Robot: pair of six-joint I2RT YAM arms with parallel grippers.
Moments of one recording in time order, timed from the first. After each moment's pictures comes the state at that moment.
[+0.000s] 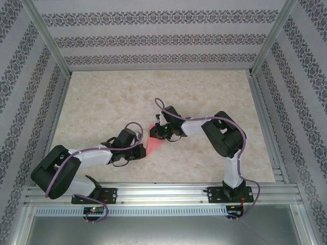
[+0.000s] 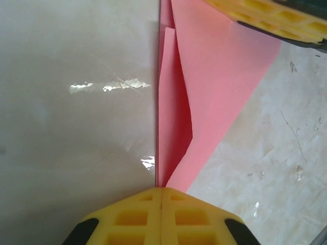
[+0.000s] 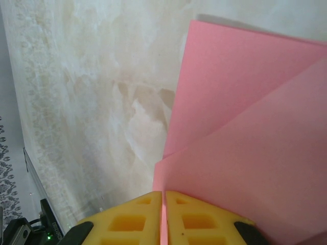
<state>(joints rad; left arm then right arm) -0.63 1.38 0.44 -0.03 0.33 -0.77 0.67 2.02 1.06 0.06 -0.58 0.76</state>
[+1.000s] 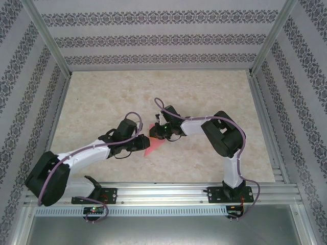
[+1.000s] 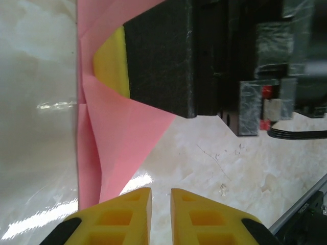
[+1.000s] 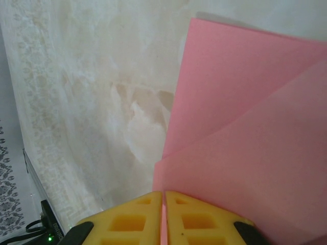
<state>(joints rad) -0.63 1.32 0.60 -0.15 0.33 -0.79 0.67 2.02 1.08 0.03 -0.58 0.77</state>
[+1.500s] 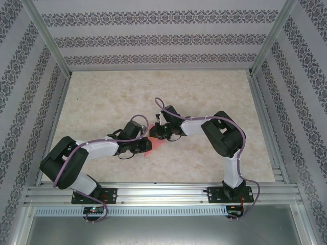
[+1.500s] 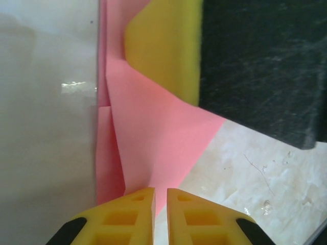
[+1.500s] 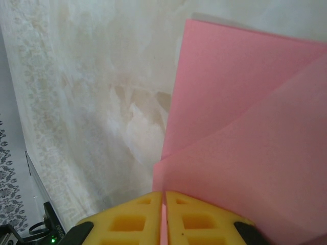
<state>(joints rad) -0.63 1.50 0.60 -0.06 0.33 -0.79 0.67 2.02 1.08 0.04 -0.58 0.78</state>
